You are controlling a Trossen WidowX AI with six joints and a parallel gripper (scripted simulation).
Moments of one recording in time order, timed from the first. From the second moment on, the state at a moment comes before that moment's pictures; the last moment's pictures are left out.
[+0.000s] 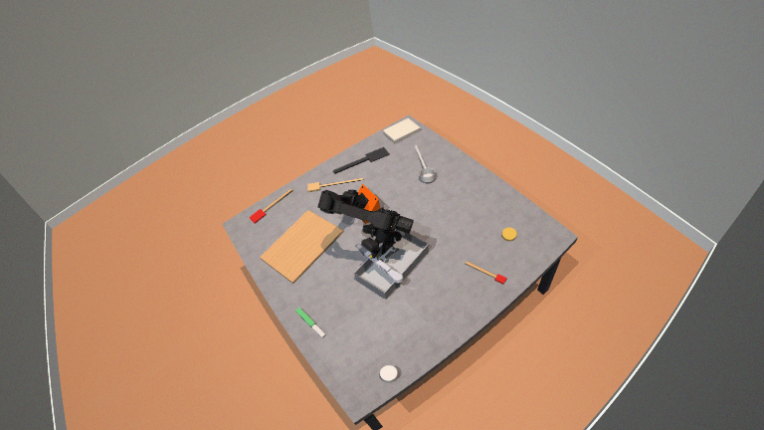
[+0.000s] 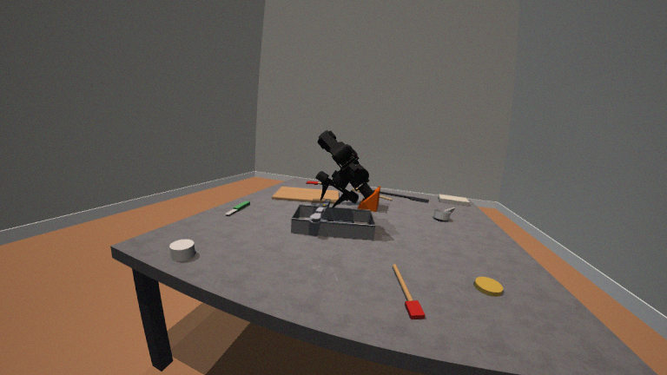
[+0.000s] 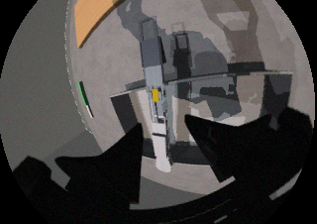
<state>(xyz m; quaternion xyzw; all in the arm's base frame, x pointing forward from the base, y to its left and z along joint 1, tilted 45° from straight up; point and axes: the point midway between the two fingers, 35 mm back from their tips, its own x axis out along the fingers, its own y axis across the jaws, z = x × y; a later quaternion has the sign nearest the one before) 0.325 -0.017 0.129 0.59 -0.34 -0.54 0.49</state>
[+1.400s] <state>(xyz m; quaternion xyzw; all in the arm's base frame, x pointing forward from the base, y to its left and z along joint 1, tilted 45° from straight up) 0.333 -0.072 0.116 0.59 -0.36 -0.54 0.49</state>
